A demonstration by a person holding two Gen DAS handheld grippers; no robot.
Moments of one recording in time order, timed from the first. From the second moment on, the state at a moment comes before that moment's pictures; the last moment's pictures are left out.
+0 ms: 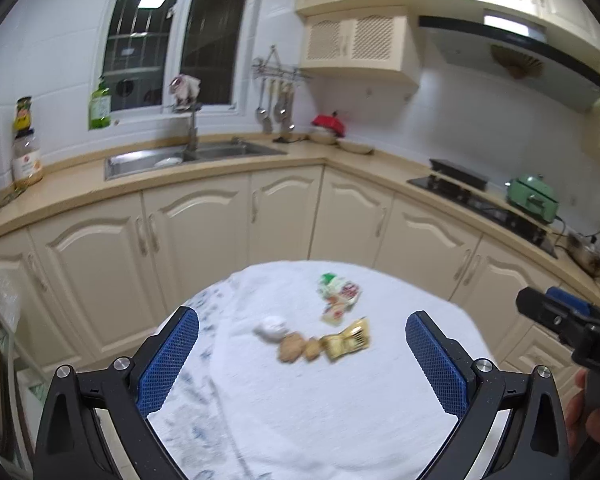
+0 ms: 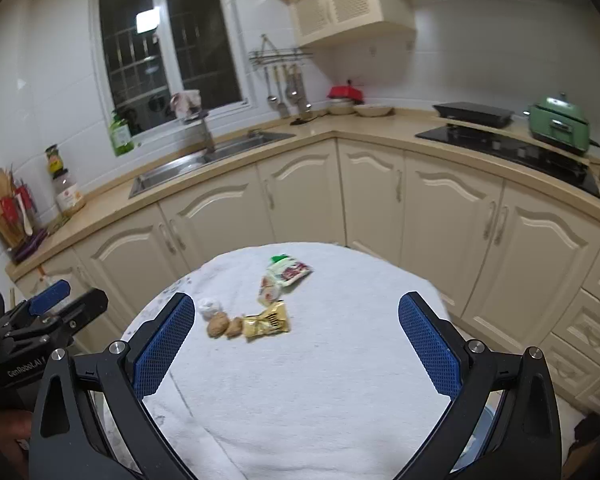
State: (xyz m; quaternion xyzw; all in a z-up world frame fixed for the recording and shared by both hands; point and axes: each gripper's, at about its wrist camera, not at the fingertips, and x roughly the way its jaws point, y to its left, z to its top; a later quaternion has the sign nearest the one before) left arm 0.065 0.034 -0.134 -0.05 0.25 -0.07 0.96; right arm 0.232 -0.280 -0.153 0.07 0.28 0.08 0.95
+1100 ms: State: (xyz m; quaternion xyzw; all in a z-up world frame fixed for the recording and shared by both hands) left arm 0.342 0.000 -0.273 -0.02 0.44 -0.06 0.90; right arm 0.372 -0.251 -0.292 0.05 0.44 0.10 0.89
